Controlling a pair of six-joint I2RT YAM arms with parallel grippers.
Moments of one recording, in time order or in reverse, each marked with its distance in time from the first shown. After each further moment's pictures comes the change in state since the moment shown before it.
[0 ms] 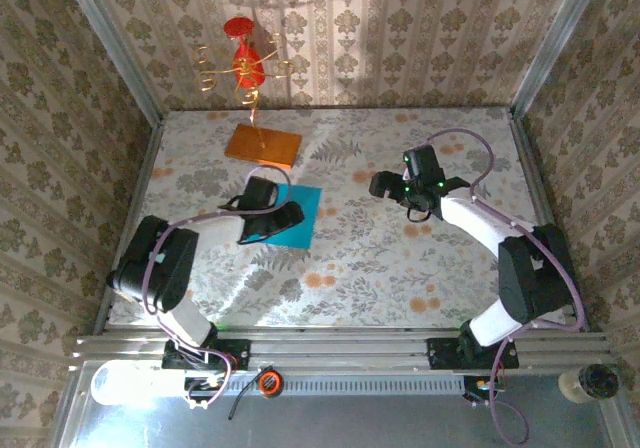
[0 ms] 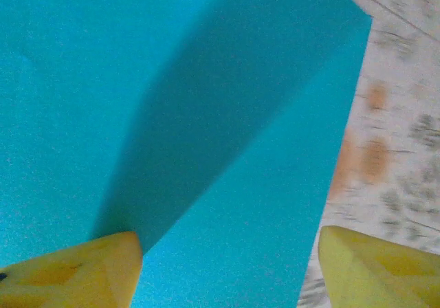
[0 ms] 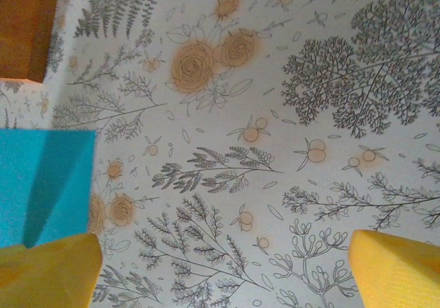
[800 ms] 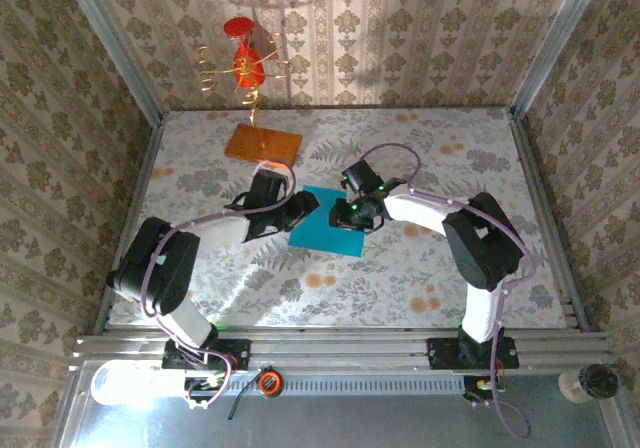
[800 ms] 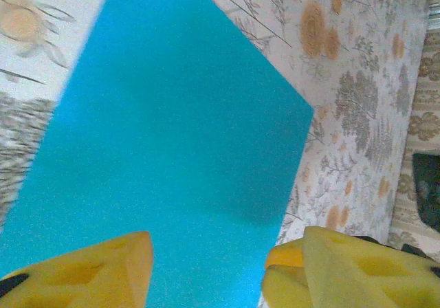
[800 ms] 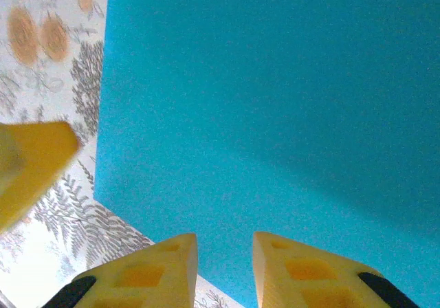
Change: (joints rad) left arm -0.016 -0.051 0.019 0.088 0.142 -0.200; right arm 0.272 0.315 0.203 -0.094 -0.196 0.072
